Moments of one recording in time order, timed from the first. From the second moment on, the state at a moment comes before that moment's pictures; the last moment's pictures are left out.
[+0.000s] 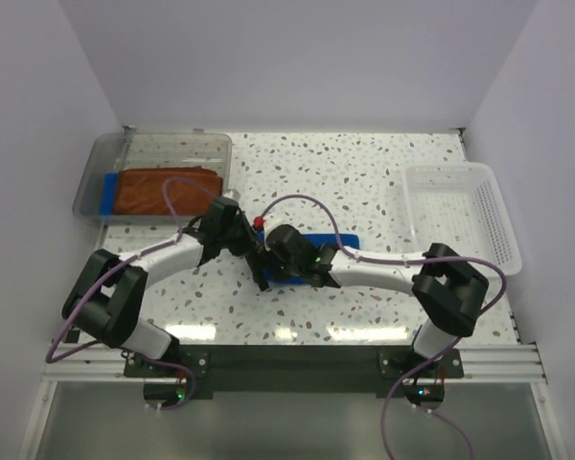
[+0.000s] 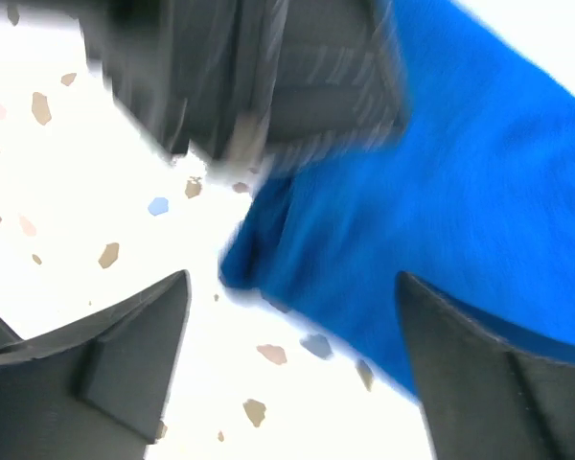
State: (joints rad) left arm -0.47 1.48 0.69 -0.02 0.16 -0.86; right arm 1.03 1.70 1.03 -0.09 0.11 0.38
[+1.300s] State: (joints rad) left arm 0.04 2.03 1.99 -0.85 -0.31 0.00; right arm 1.02 1.34 0.92 -0.53 0.38 0.22
